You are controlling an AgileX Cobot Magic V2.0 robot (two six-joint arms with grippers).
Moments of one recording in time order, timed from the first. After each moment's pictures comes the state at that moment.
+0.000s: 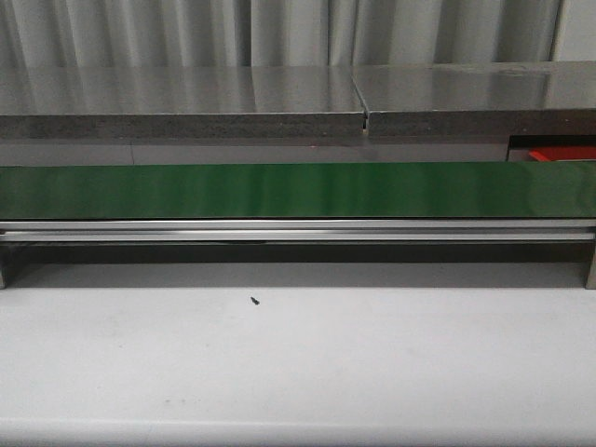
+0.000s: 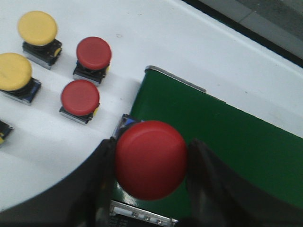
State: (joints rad) left arm 0.40 1.67 -1.43 -0.51 0.85 0.24; right arm -0.10 0.72 -0.65 0.25 0.65 -0.33
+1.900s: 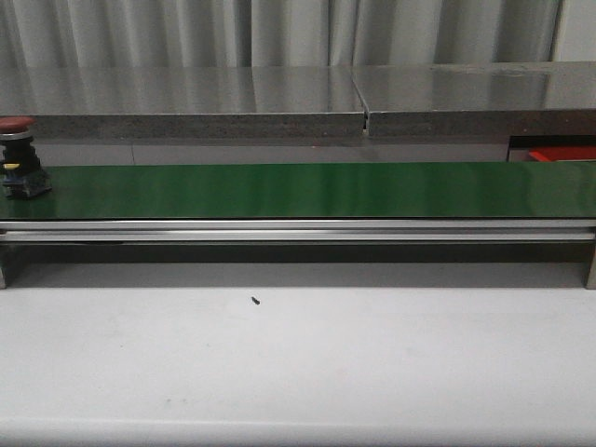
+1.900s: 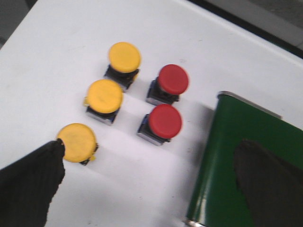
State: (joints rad) left arm 0.56 1.72 -1.44 -0.50 0.78 0.37; right arm -0.10 0.72 -0.65 0.25 0.65 -0.33
